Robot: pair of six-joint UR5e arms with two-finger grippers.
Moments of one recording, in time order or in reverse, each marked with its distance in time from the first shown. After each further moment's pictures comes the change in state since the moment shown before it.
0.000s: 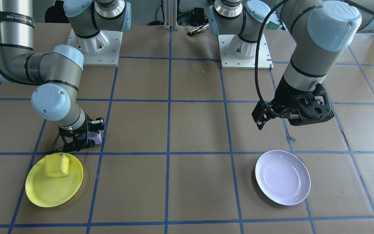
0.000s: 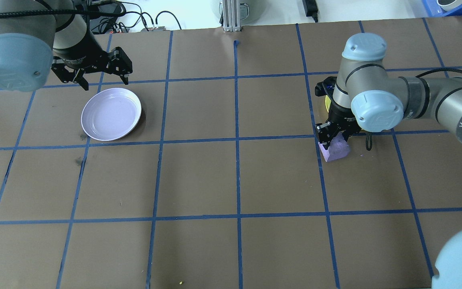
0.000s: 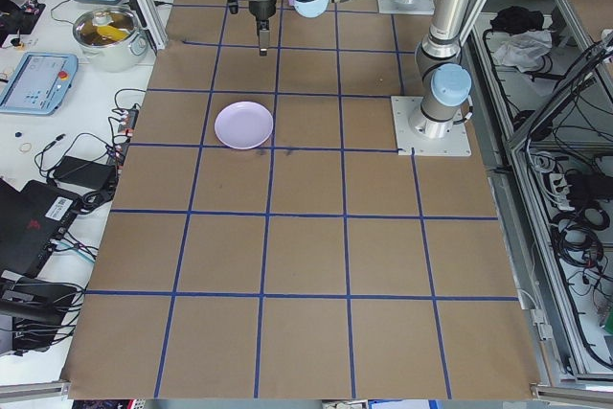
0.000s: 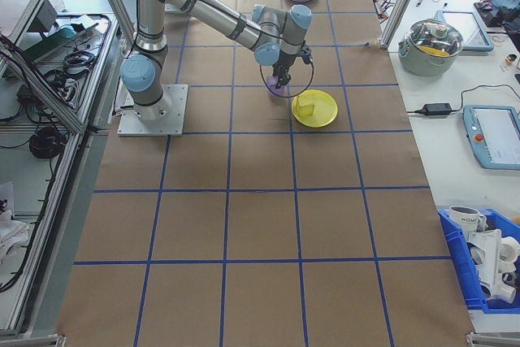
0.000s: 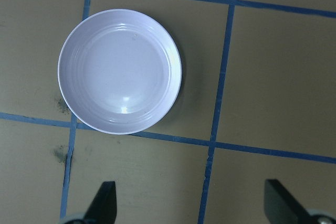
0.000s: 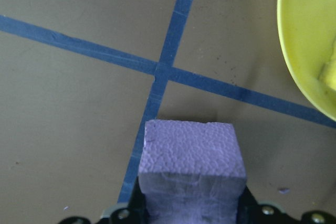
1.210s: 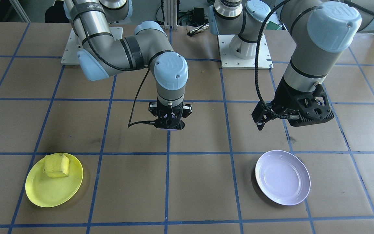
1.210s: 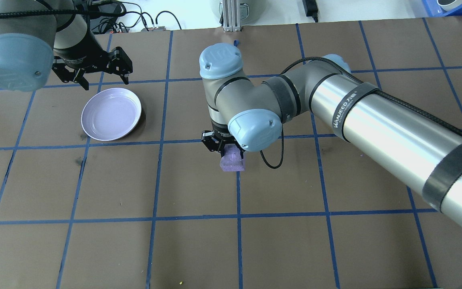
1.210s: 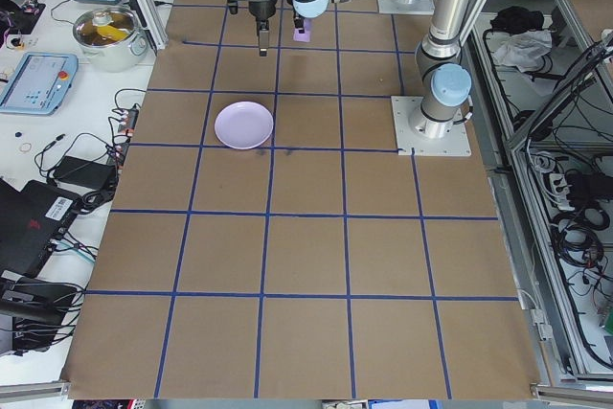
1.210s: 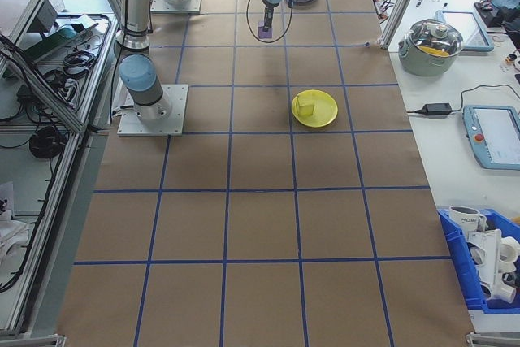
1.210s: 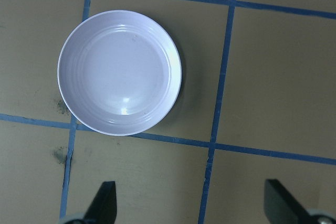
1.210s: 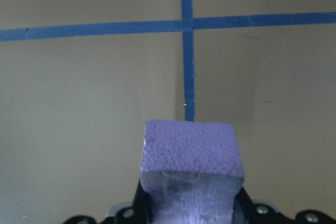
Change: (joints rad) left arm 0.000 -0.003 0.000 0.005 0.000 0.000; right arm 0.495 0.094 -0.242 0.088 0.104 0.768
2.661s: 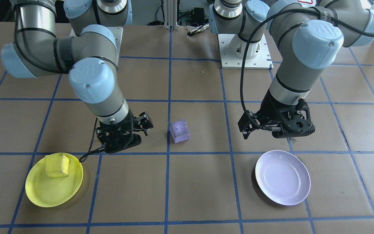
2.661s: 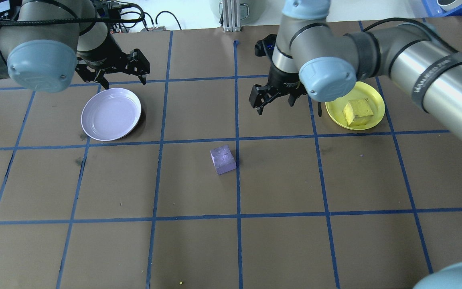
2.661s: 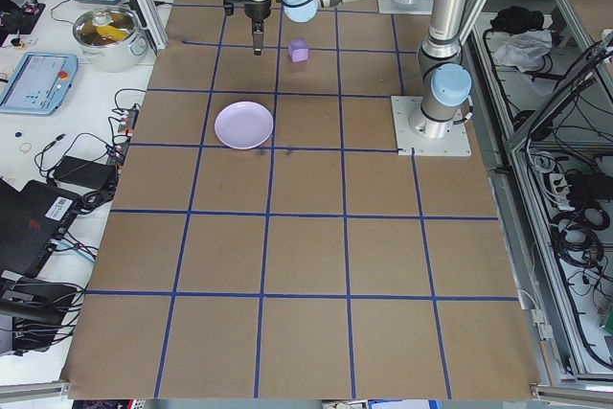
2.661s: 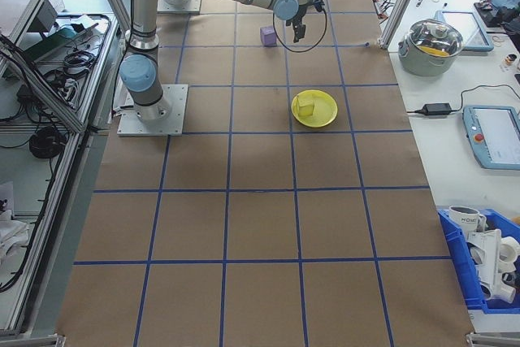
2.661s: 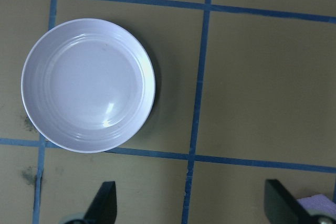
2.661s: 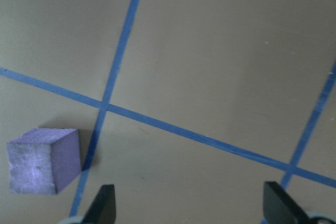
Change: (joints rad) left arm -0.045 -0.057 0.001 0.060 -0.048 0.000; right arm -0.287 -0.073 -0.027 -0.029 0.064 -0.642
